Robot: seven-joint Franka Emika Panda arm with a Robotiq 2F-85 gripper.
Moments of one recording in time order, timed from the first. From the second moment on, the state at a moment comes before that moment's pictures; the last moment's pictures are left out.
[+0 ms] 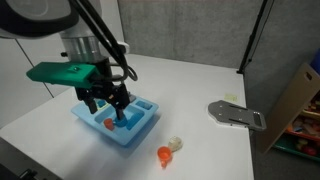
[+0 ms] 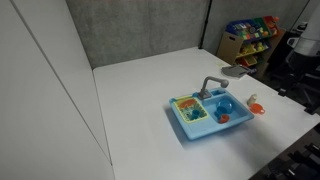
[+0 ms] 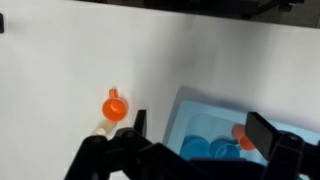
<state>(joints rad) -0.13 -0.13 -0.12 -2.56 -0.14 2.31 -0.21</state>
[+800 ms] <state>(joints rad) -0.10 -0.43 -0.12 -2.57 -0.04 2.12 -0.22</state>
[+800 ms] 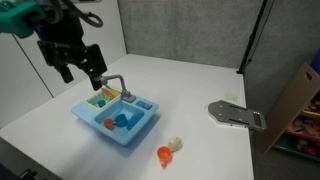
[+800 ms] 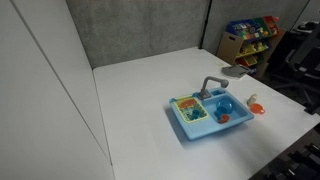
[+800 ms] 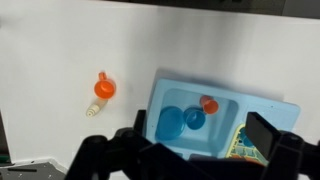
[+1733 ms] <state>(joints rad) -0.10 -0.67 -0.14 -2.60 -0.01 1.99 -0.22</state>
